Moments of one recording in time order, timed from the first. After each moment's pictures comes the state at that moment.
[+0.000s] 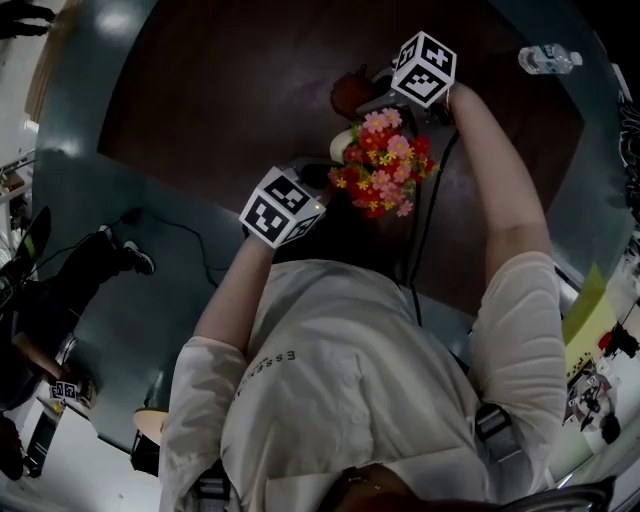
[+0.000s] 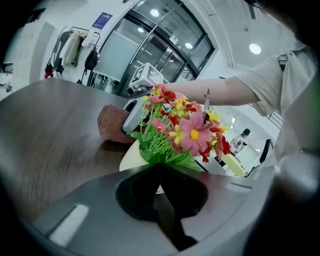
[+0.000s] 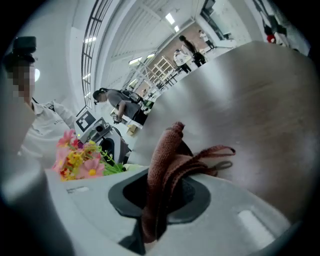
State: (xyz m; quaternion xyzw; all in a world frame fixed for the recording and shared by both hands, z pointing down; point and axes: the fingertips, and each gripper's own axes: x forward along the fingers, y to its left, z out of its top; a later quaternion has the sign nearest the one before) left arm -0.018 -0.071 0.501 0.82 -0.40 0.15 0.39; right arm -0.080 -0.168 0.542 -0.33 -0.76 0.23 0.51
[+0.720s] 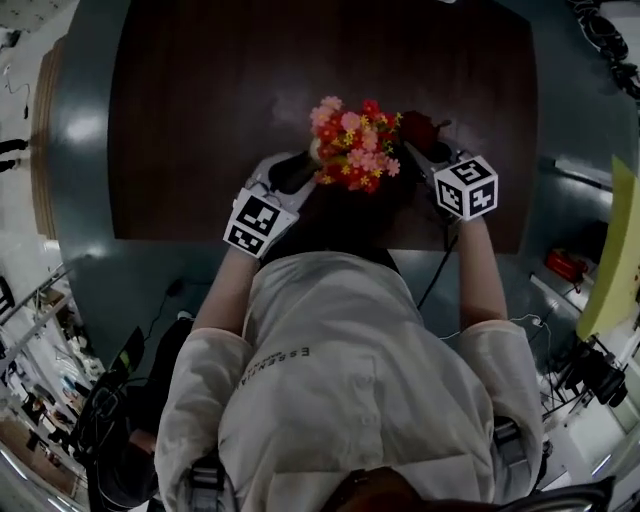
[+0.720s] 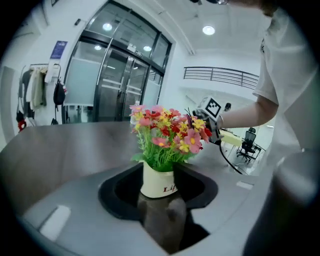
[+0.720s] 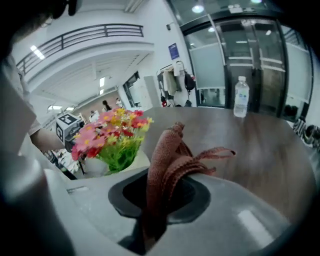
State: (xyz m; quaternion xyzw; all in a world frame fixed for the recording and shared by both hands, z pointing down) left arm -0.061 -0.080 0.499 0.90 -0.35 0.19 0.19; right arm 0.097 -0.157 0.510 0.28 -0.87 0.25 0.32
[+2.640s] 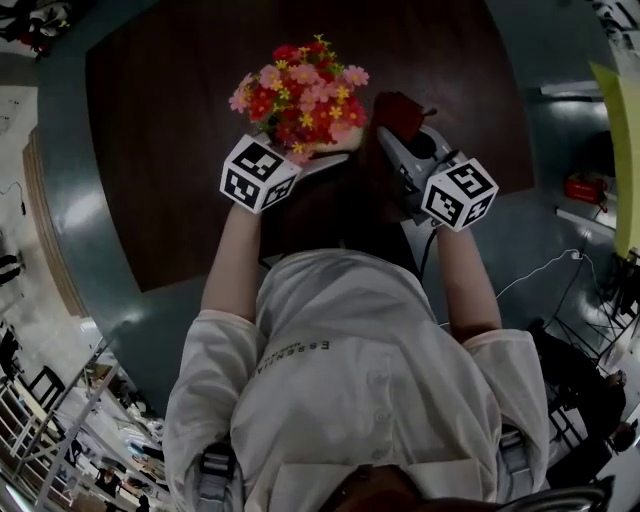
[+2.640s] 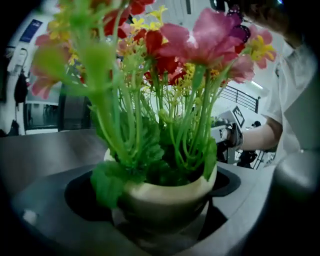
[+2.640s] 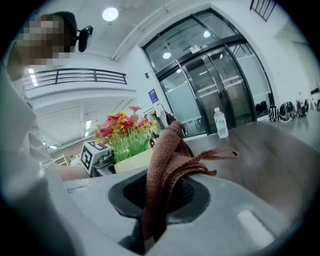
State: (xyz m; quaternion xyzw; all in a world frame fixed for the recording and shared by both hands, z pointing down) left arm 0.026 -0.119 0.453 0.96 -0.17 0.16 0.18; right arm 0.093 -0.107 0.416 0.43 -0.86 0.25 0.07
